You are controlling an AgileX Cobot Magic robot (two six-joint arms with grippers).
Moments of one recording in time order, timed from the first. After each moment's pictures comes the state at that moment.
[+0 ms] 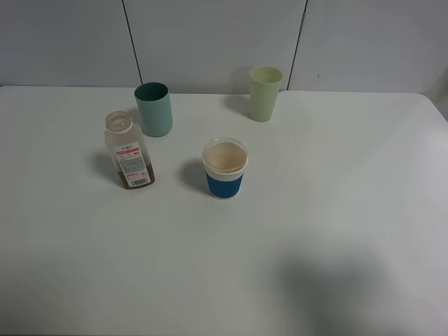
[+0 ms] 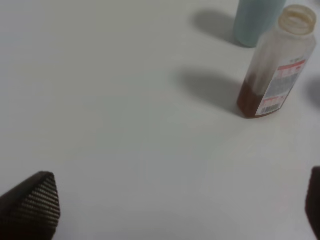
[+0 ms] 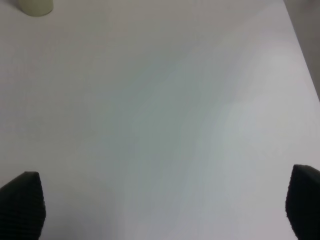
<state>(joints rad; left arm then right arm) -0.07 0.00 -0.51 0.01 1.05 -0.05 -0.10 0.00 -0.51 0.08 1.08 -0.22</state>
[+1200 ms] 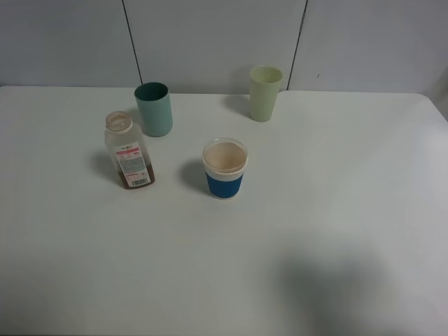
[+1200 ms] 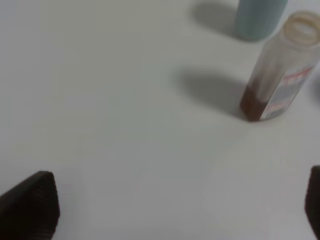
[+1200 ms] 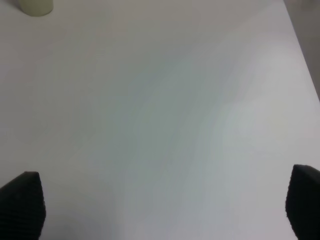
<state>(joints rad) -0.07 0.33 -0.56 0.00 0.89 0.00 -0.10 0.00 -0.51 0.08 1.08 -0.22</state>
